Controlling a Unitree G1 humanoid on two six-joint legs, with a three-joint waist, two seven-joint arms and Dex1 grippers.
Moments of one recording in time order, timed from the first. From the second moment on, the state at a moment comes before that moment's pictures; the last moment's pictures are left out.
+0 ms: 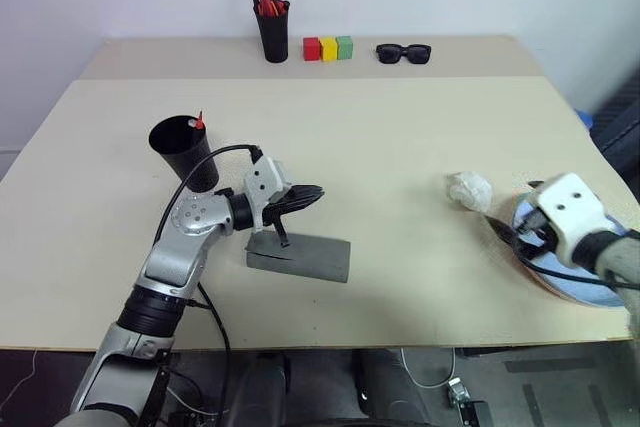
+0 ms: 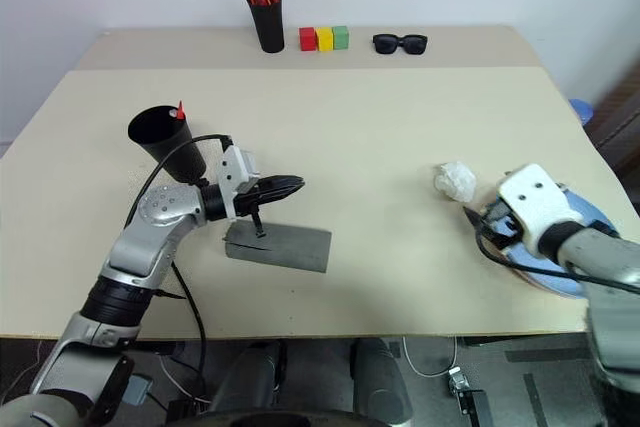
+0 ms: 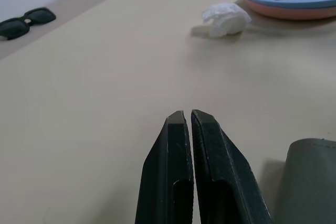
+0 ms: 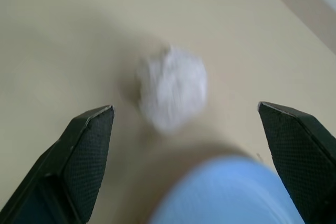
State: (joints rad) left arm -0.43 0.44 -0.16 -0.03 -0.23 0.19 -0.89; right arm -0.02 -0.74 -0.30 -0.41 0.07 0.60 0.61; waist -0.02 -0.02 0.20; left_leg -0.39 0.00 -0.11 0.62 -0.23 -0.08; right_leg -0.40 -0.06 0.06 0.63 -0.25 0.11
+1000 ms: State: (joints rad) left arm -0.33 0.47 -0.08 -0.14 -0.31 0.34 -0.83; right arm 0.13 -0.79 -0.53 -0.44 0.05 0.80 0.58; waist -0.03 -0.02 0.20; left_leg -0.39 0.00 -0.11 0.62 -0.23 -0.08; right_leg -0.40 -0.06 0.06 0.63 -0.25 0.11
